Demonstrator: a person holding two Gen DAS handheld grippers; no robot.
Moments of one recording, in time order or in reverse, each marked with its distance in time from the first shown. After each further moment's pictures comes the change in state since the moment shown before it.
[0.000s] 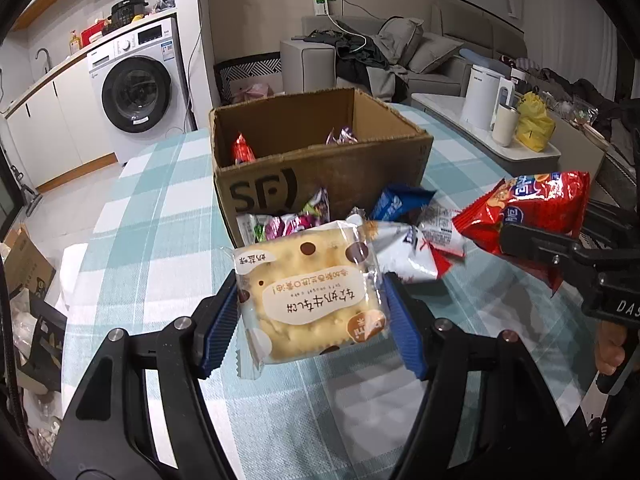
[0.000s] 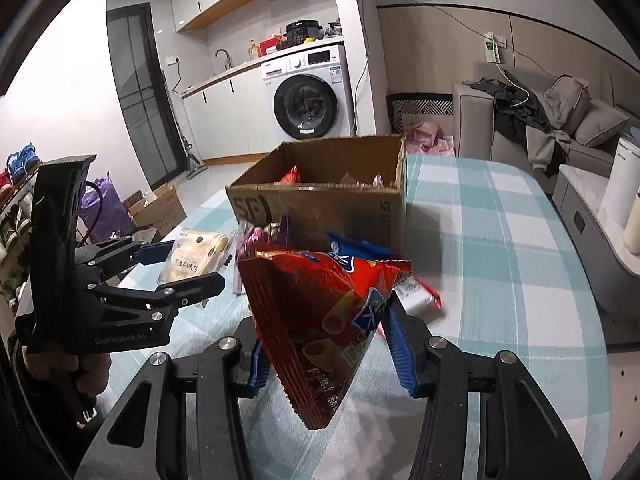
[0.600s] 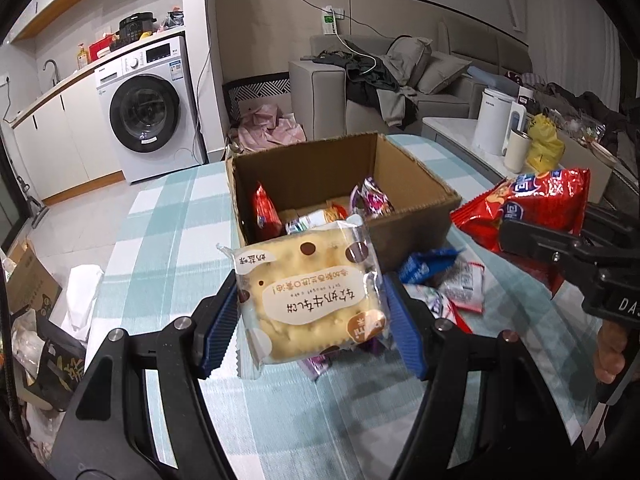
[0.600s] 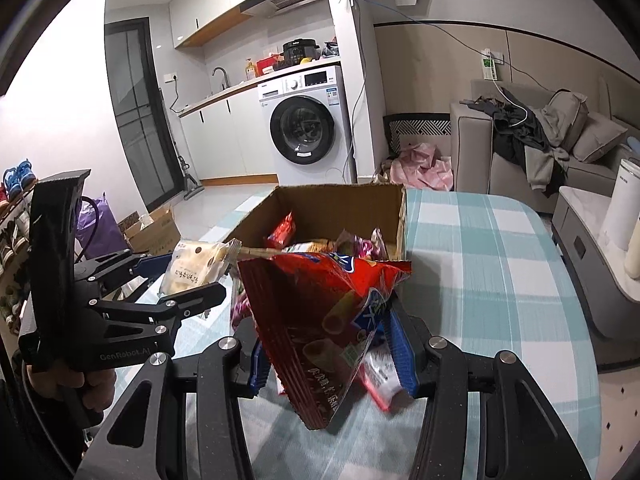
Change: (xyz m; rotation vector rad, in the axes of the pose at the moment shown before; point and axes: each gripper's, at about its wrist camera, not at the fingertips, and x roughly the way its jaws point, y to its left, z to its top) left arm 0.006 0.018 0.050 -0.007 -0.067 0.024; right arm 0.014 0.000 0.056 0.005 -0.066 -0.009
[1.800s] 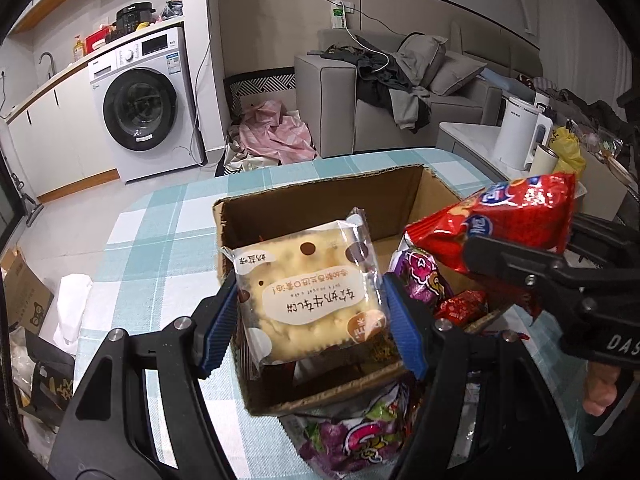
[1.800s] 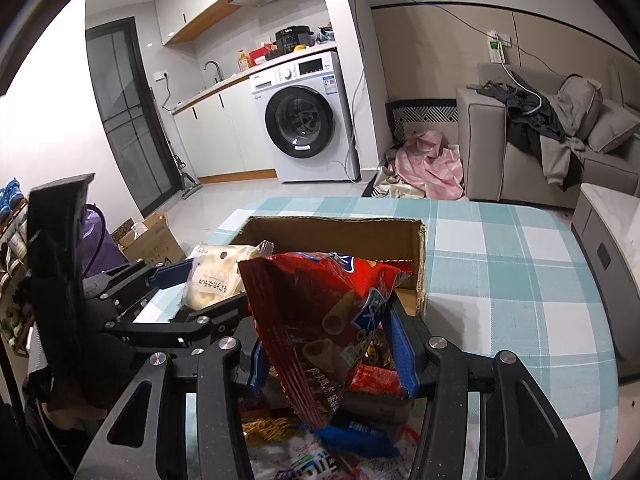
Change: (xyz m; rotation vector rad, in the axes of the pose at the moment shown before) left arm 0.109 0.026 0.070 -0.020 0.029 0.001; right arm 0.106 -0.025 0.071 0.038 0.058 0.021
